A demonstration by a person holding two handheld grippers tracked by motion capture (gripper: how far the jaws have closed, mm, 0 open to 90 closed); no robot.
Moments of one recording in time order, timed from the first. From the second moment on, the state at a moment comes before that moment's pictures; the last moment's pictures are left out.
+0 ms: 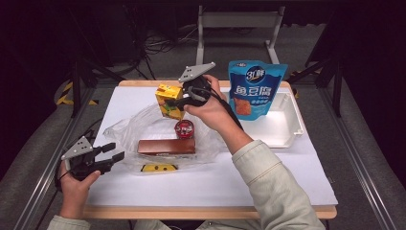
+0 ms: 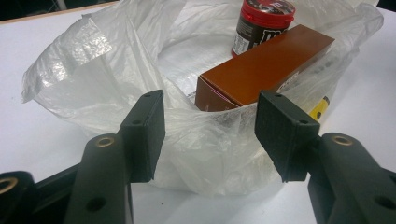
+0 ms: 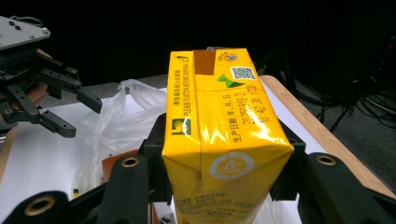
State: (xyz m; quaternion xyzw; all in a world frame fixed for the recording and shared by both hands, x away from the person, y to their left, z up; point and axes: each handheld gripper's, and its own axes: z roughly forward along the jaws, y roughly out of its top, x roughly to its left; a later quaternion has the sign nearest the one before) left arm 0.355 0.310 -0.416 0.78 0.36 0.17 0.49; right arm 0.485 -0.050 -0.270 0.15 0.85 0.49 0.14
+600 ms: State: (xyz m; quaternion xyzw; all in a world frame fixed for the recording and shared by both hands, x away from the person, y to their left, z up) left arm 0.355 0.309 -0.416 0.78 0.36 0.17 0.49; right arm 0.490 -0.107 -0.259 0.18 0.84 0.49 0.16
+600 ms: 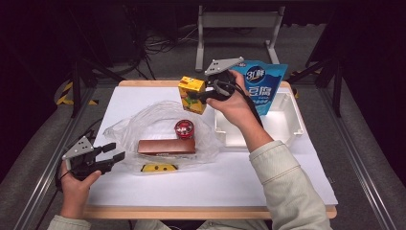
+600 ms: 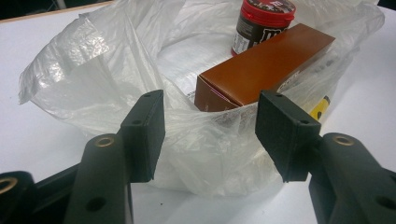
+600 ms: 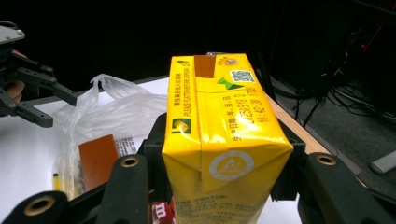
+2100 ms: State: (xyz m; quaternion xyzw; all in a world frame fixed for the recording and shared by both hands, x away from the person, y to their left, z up) left arm 0.355 0.308 -0.416 0.77 0.36 0.17 0.49; right arm 0.500 -0.199 -0.269 0.25 0.82 0.48 0.20
